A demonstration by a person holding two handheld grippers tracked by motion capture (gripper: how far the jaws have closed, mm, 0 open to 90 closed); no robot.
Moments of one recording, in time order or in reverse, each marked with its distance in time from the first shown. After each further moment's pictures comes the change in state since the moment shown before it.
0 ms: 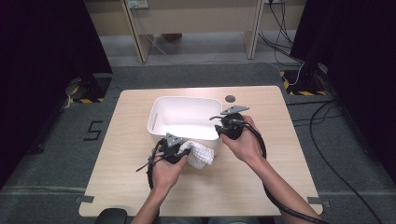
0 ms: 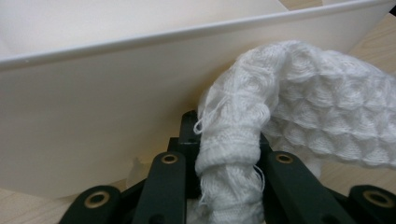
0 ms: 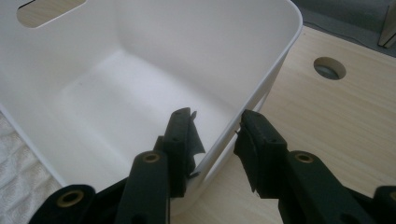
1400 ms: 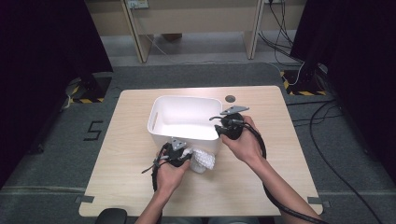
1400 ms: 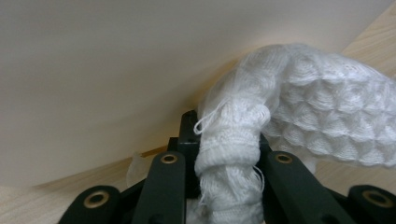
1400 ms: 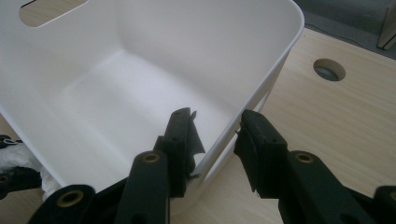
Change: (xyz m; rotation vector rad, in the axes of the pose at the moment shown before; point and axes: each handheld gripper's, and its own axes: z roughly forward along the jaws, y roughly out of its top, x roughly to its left) left arm 0.001 -0.021 0.027 0.066 0.002 0.010; right arm 0.000 0.000 0.000 -0.005 -0.003 -0.007
